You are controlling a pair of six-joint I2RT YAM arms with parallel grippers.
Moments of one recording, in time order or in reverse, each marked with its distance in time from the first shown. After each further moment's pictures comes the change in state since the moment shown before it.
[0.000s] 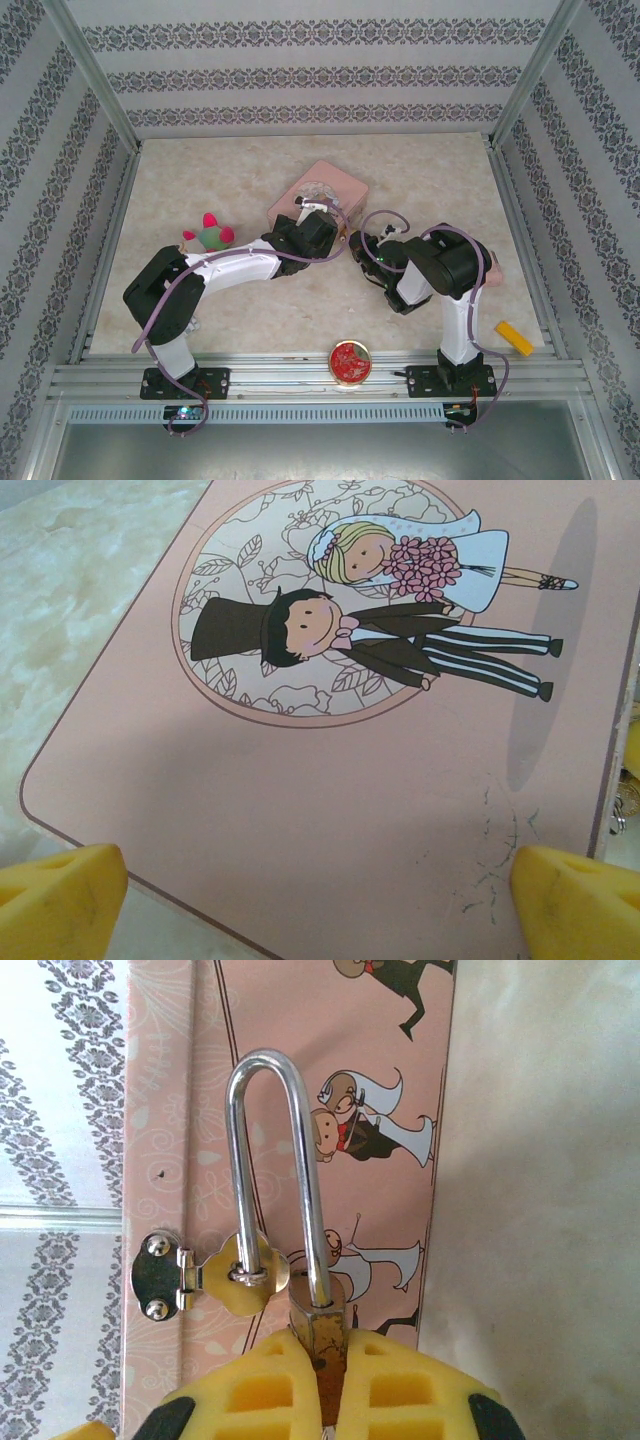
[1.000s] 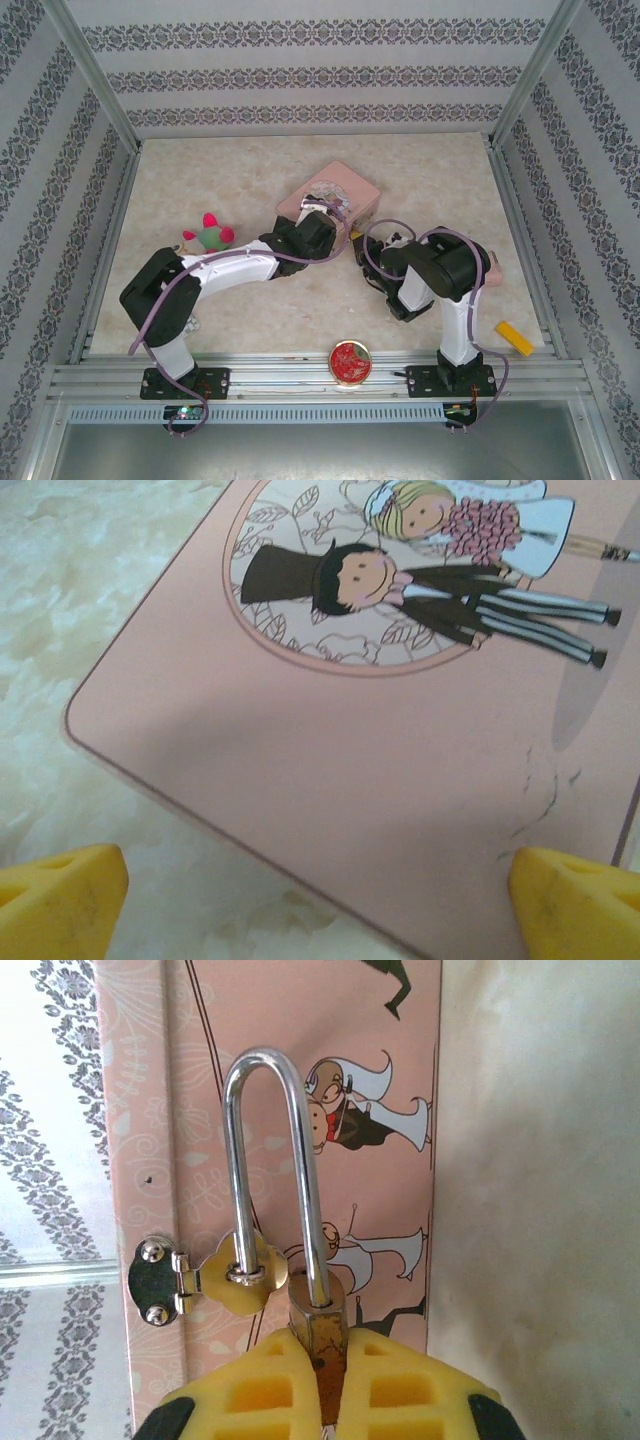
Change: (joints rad) left arm 0.000 -0.030 -0.013 -0.024 0.031 -0.002; right arm 0.039 -0.007 -0.059 0.055 0.125 0.116
